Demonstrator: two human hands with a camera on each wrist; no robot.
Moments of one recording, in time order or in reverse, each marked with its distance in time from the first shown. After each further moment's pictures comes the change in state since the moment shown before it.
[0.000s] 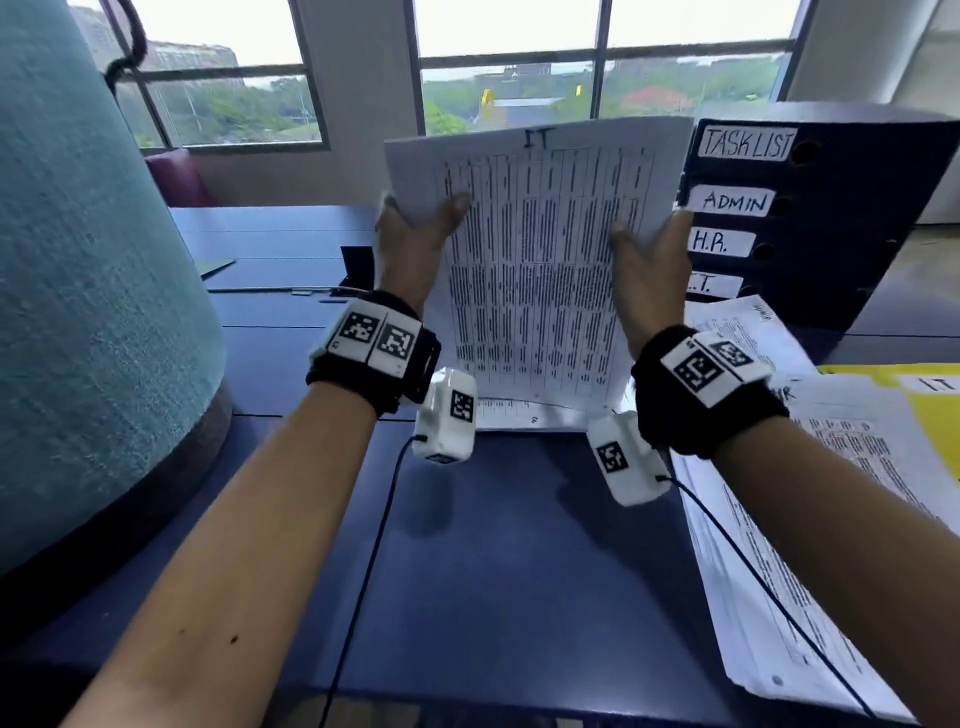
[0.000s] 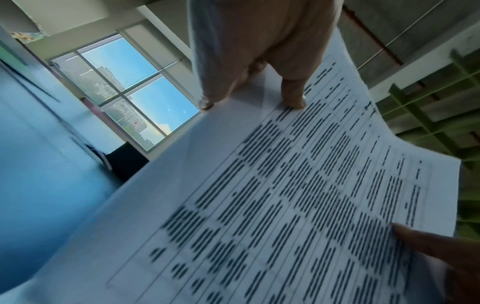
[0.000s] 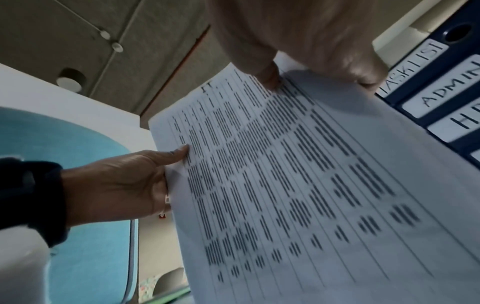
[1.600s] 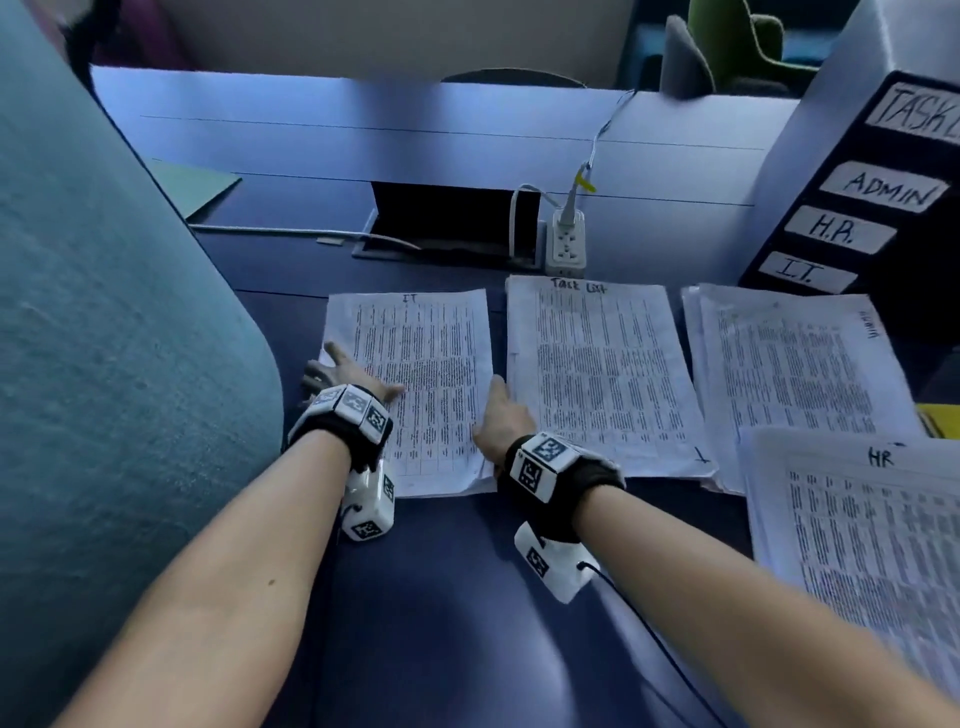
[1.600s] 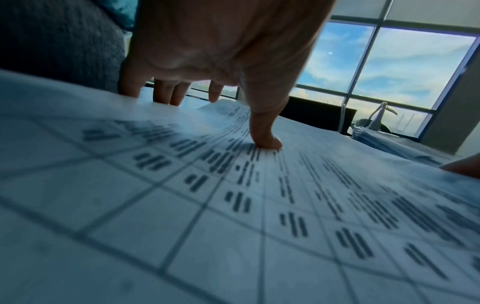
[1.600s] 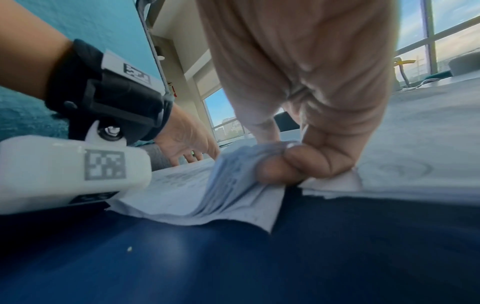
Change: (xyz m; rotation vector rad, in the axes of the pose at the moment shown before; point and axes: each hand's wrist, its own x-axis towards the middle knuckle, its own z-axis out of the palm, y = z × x) left_hand 0.053 -0.120 -0.146 1.244 -0.136 -0.964; right_hand -0.074 0.048 0.171 -0.825 -1.011 0.667
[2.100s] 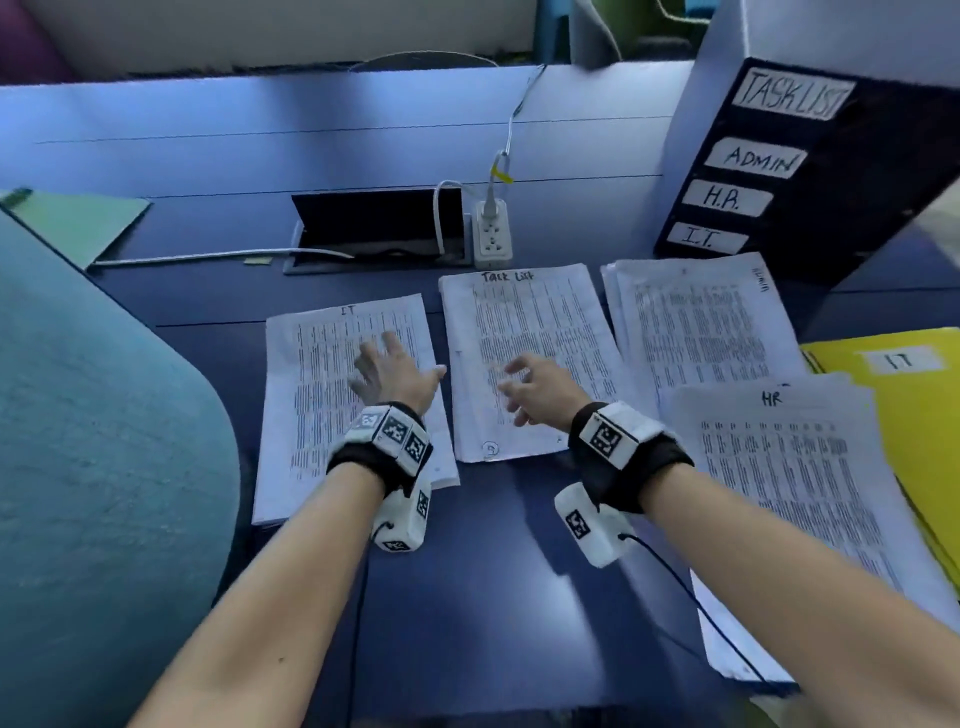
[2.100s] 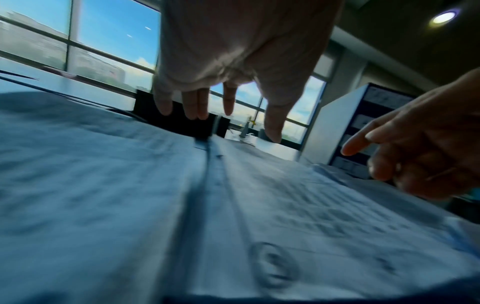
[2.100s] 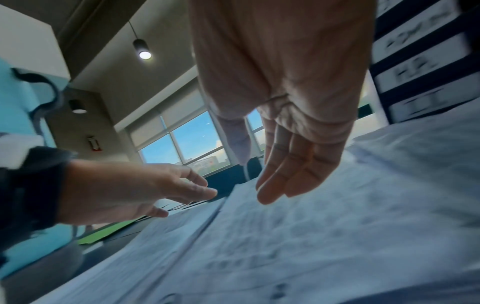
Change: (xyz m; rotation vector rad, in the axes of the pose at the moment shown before) left_hand -0.077 0.070 0.024 0.043 -0.009 0.396; right_hand -0.026 0.061 -0.086 0.358 0.061 -0.046
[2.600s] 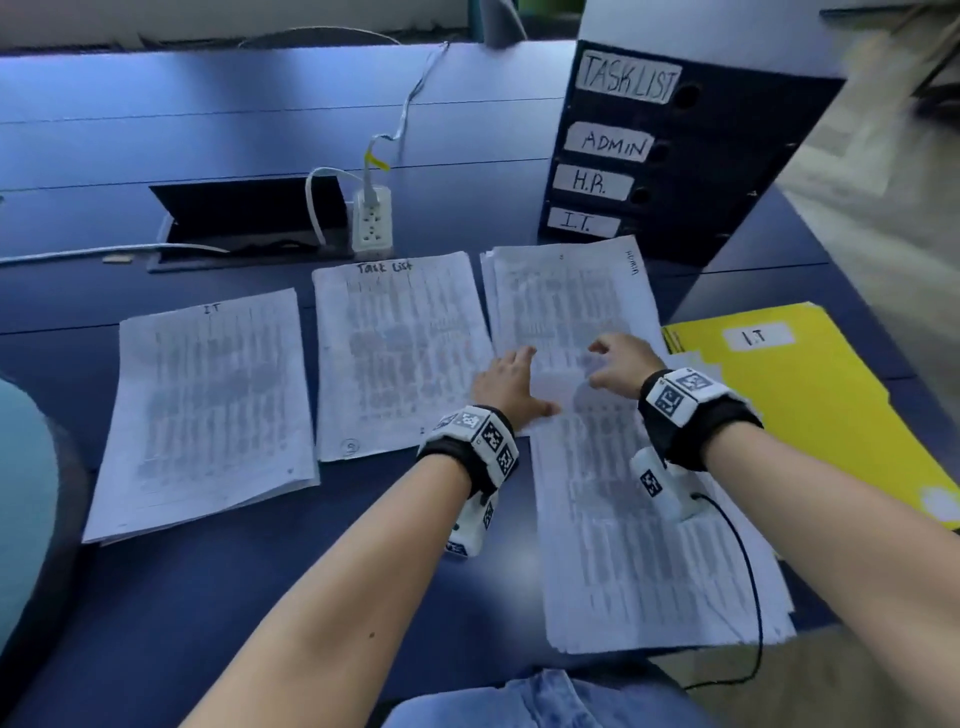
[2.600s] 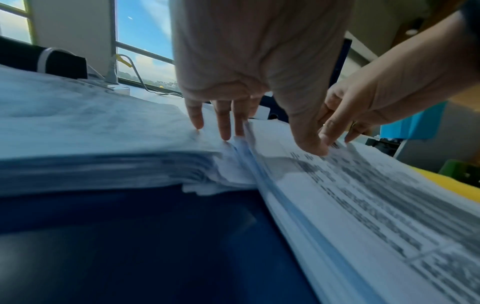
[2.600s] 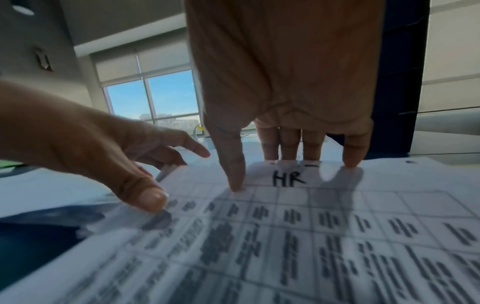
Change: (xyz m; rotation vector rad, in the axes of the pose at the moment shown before) left_hand -0.097 0.181 0.130 0.107 -0.416 0.572; right_hand -0.025 0.142 -0.188 -0.477 0.189 0.186
